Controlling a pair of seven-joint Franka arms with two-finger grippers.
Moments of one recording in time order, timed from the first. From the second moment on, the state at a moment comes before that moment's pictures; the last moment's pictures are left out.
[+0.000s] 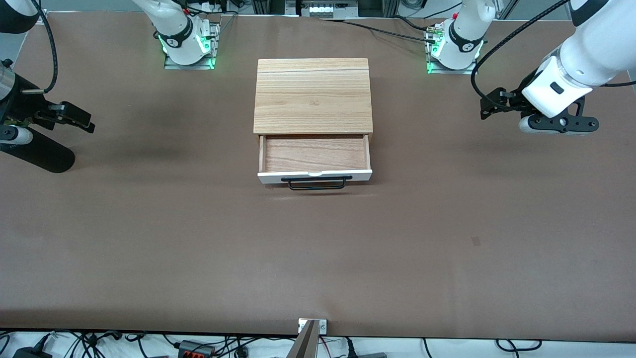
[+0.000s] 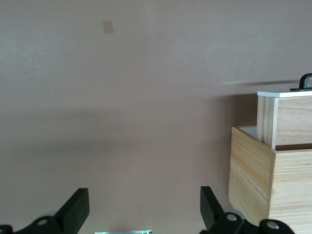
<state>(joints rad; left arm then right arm) -0.02 -0.03 -0.15 -1.72 -0.08 1.58 -0.15 -0.09 -0.01 0.06 -1.71 0.01 1.66 0.04</state>
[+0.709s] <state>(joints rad) -0.06 0.11 -0.19 -1.61 -0.08 1.58 -0.19 0.00 0.04 0.06 -1.71 0.01 1.65 0.05</state>
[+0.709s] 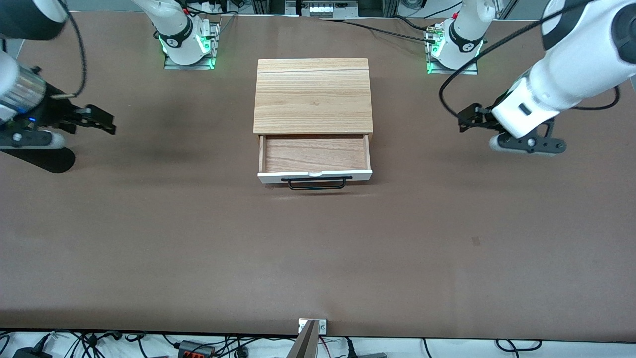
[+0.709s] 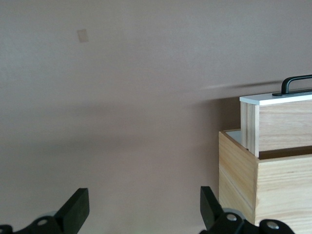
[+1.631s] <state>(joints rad) -0.24 0.43 -0.19 -1.48 -0.08 1.81 -0.35 0.26 0.45 0.07 -1.68 0.25 2.28 0.19</state>
